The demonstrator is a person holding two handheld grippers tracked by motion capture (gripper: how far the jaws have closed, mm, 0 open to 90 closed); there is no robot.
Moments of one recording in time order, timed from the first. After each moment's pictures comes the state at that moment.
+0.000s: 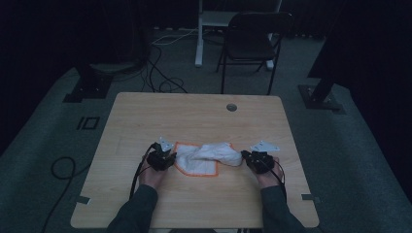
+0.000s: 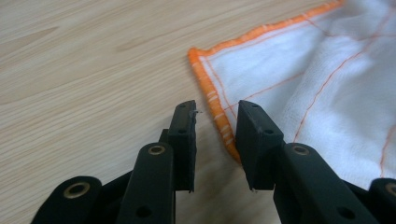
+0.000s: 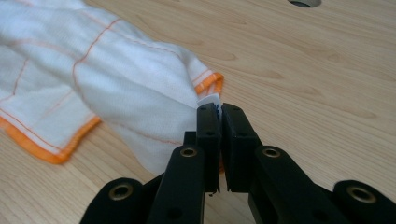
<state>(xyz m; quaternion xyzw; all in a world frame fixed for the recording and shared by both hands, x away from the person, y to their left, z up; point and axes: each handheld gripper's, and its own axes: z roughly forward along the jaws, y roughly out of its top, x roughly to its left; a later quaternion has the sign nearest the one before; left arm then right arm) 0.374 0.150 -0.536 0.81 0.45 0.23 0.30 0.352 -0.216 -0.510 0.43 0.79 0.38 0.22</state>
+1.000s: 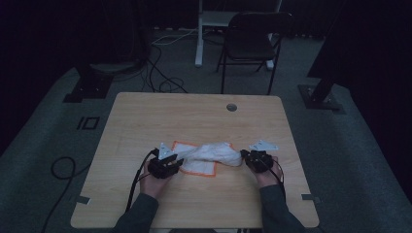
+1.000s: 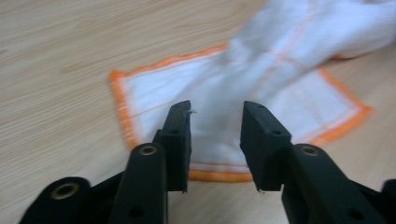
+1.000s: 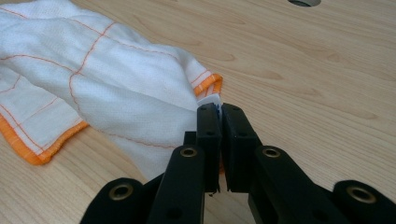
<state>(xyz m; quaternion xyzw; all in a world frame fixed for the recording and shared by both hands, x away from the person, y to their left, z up) 0.331 0.136 -0.511 0.81 0.40 0.18 0.39 0.355 -0.213 -0.510 0.44 0.79 0.38 0.22</state>
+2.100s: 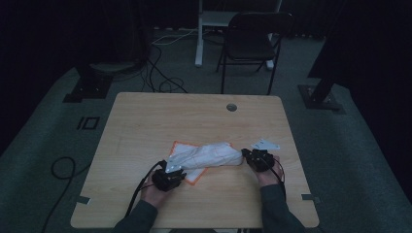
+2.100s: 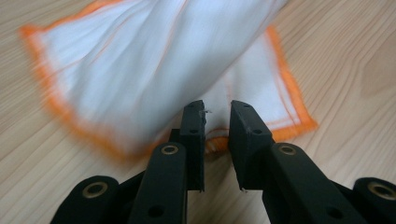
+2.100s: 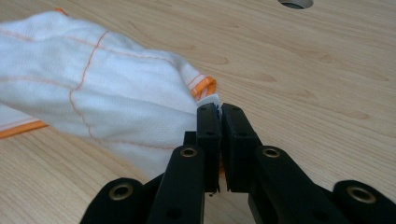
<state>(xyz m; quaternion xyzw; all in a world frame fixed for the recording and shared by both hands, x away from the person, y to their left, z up) 0.307 0.143 -0.536 0.86 0.35 0.15 0.34 0.357 -0.216 -0.509 0.44 0.78 0.39 0.22</state>
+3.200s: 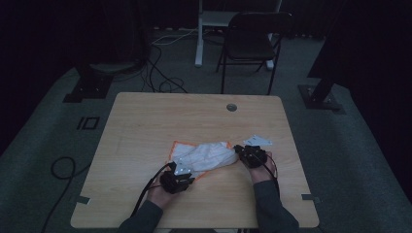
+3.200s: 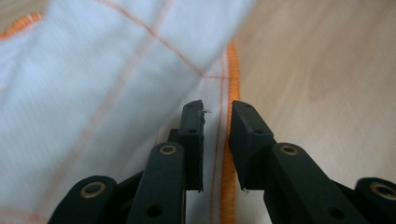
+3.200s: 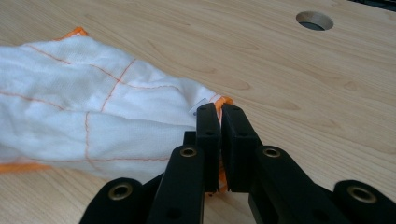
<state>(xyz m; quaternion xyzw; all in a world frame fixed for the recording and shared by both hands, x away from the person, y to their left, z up) 0.302 0.115 -0.533 0.89 0.30 0.11 0.34 0.366 -0.192 -0.499 0.43 0.78 0.40 0.22</state>
